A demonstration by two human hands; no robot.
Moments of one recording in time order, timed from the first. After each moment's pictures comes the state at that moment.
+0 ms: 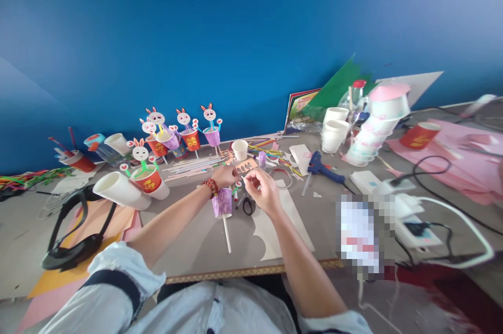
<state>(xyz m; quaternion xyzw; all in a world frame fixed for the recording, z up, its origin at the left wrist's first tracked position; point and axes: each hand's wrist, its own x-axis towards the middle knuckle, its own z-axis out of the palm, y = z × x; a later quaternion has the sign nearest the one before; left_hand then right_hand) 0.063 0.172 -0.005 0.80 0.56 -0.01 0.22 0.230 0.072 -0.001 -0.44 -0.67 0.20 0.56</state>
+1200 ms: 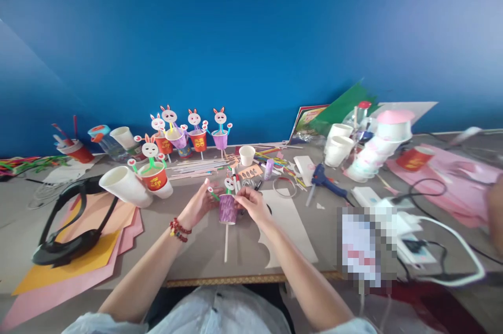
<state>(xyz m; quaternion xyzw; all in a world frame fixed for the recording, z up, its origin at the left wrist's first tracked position) -0.017 0.079 -0.015 0.35 0.46 0.46 0.67 0.181 0.068 -0.030 -0.40 -0.47 0.61 0.49</state>
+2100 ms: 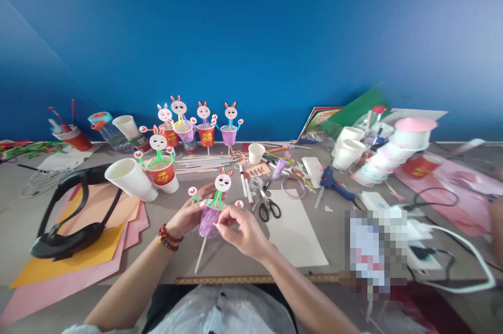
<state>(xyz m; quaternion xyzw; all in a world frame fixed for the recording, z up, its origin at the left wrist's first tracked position) -0.071 0.048 -0.014 0.39 0.20 0.47 0.76 0.133 0.008 0.023 -0.35 -0.72 0.46 0.39</state>
